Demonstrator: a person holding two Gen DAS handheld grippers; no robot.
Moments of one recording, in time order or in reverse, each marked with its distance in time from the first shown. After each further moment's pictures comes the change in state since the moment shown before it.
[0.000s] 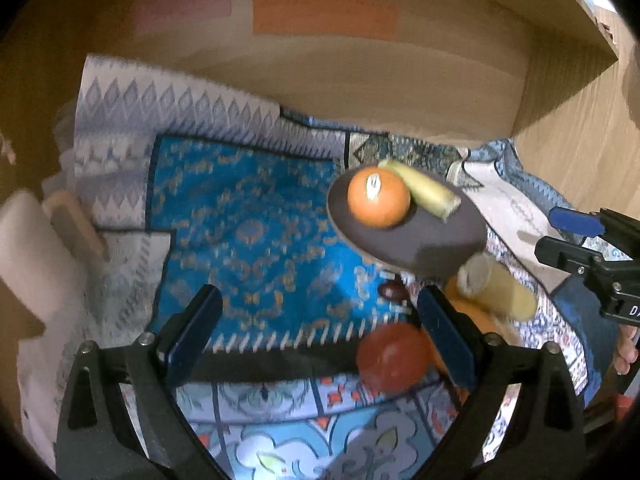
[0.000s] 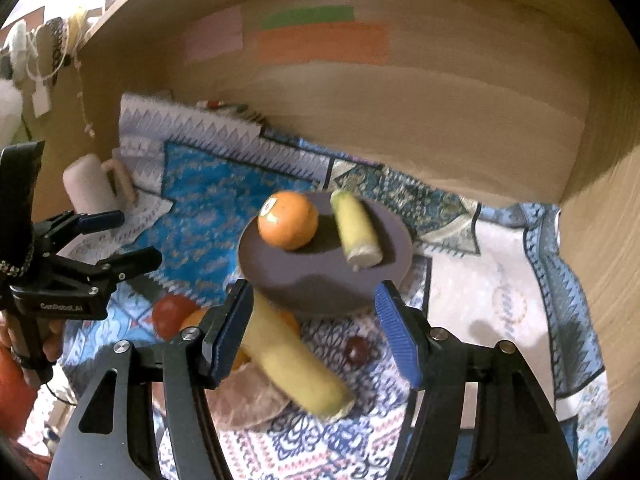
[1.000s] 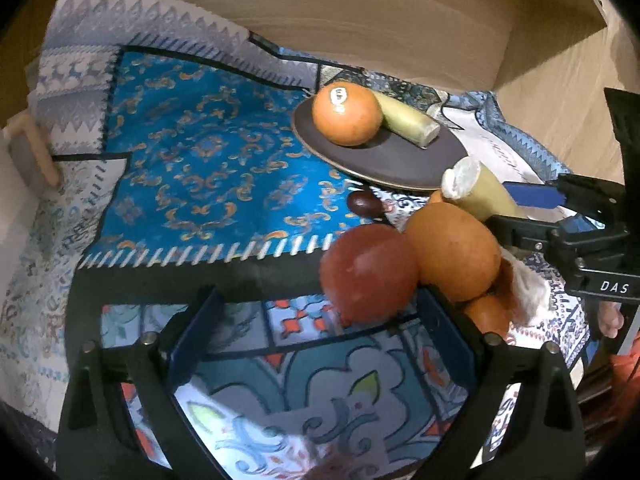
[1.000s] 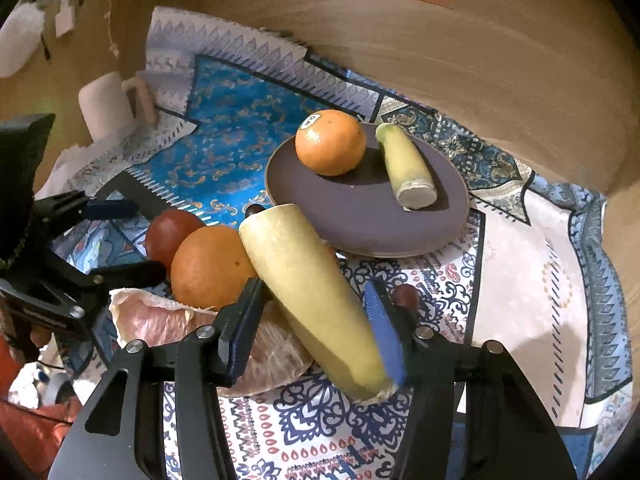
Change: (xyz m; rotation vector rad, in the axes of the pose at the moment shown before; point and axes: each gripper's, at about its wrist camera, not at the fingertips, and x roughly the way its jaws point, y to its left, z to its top) left arm 0.025 -0.017 -0.043 -0.001 0.121 -0.104; right arm 0.039 0.016 -0.025 -0.129 0.175 0.093
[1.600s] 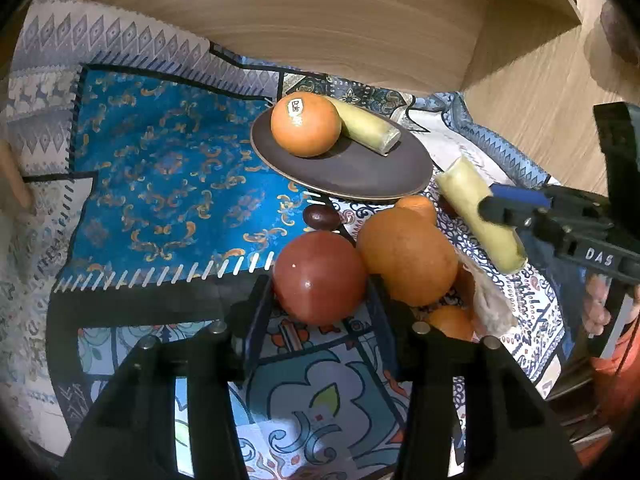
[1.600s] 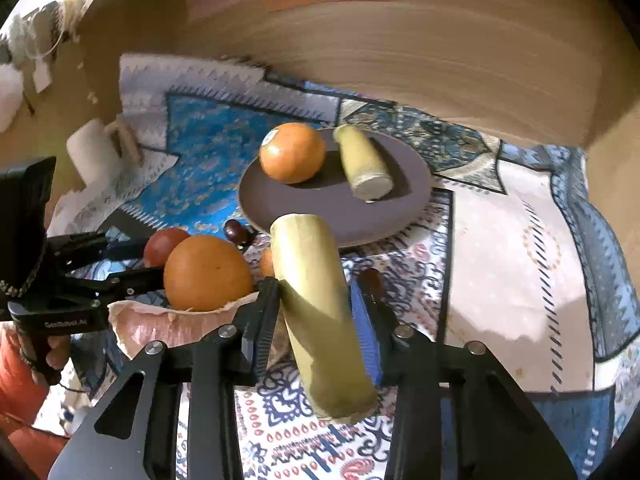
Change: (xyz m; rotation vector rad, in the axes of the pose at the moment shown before) left arm -0.003 -0.009 0.009 0.048 -0.009 -0.099; right arm -0.025 -0.027 -0.016 0.166 -0.078 -0.033
